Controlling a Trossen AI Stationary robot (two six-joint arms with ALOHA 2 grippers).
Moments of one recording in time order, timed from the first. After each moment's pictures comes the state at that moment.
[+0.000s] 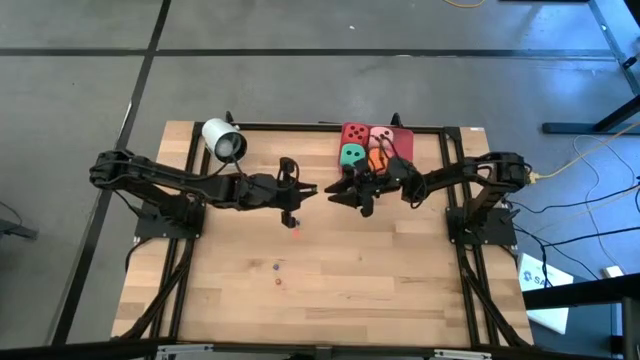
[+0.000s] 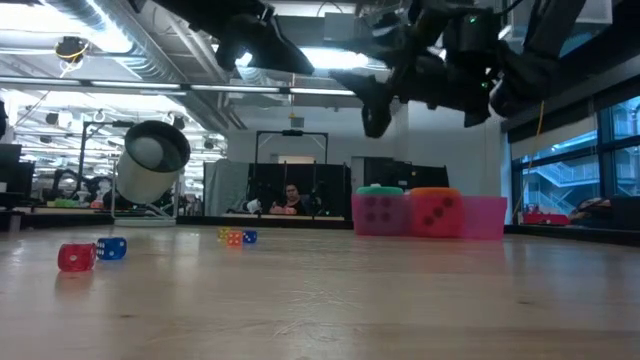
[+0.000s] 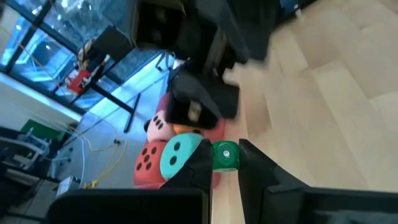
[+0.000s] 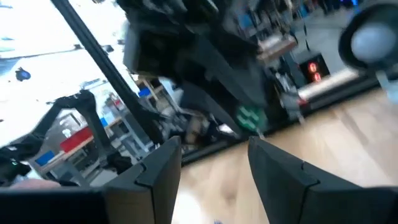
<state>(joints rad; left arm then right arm) -0.14 1.28 0.86 0.12 -0.41 0.57 -0.20 1.70 0.62 1.20 -0.48 0.63</state>
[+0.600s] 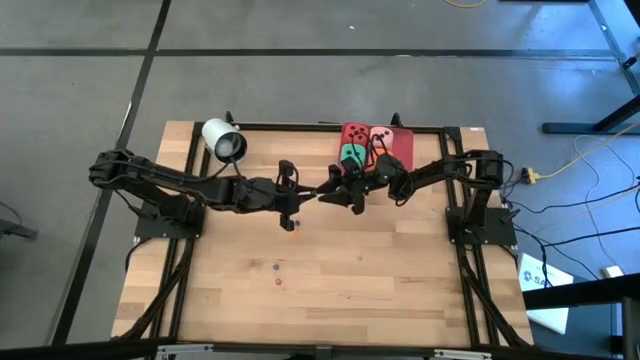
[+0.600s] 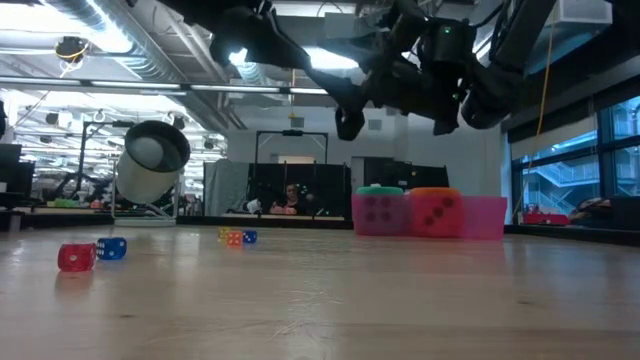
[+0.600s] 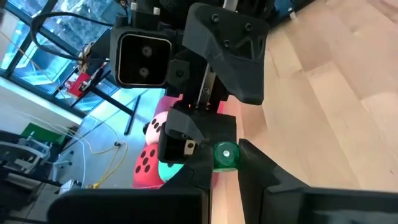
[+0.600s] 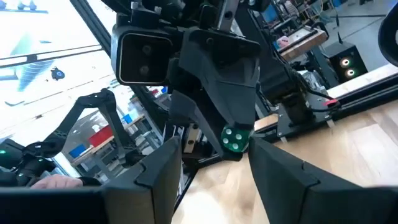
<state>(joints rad) -0.17 1.28 0.86 0.10 -0.43 0.56 -0.20 1.86 0.76 1.30 -0.58 0.70</state>
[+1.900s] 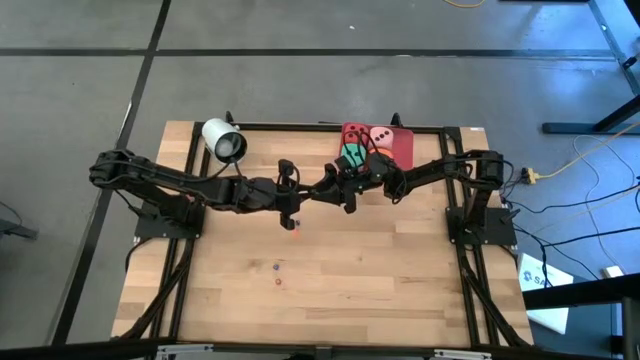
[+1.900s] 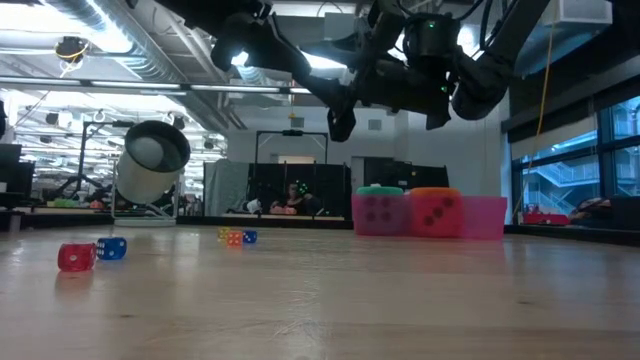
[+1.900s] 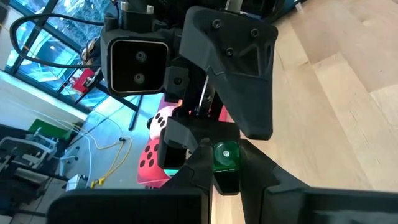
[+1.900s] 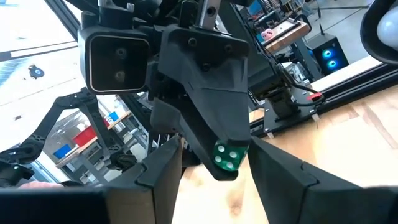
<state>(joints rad) -0.17 1.28 0.86 0.10 -0.46 0.57 -0.19 1.85 0.83 1.15 -0.53 0.67</state>
